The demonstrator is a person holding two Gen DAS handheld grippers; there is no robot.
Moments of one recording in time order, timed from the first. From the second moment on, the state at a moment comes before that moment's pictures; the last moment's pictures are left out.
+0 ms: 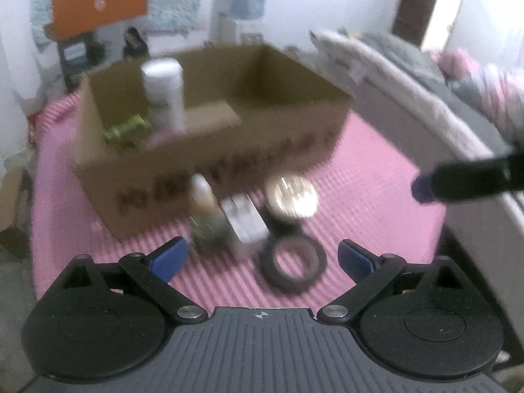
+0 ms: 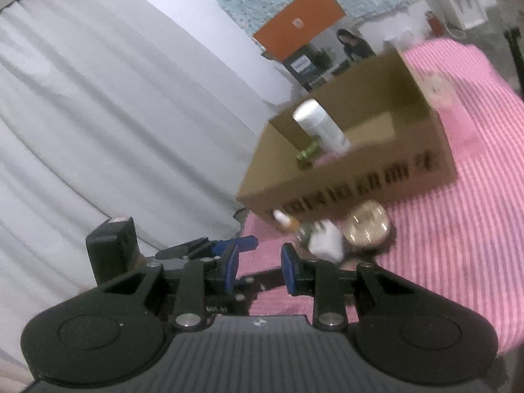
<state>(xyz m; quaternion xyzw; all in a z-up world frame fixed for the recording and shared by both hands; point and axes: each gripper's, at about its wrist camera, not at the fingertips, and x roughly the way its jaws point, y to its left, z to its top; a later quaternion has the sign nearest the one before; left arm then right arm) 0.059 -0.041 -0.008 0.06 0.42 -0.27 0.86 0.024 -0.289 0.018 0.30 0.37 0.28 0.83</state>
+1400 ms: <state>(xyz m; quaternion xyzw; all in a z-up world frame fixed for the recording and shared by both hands) 0.064 -0.123 -0.075 0.16 0.43 -0.32 0.83 0.082 -0.267 -0.078 0.18 0.49 0.18 0.83</state>
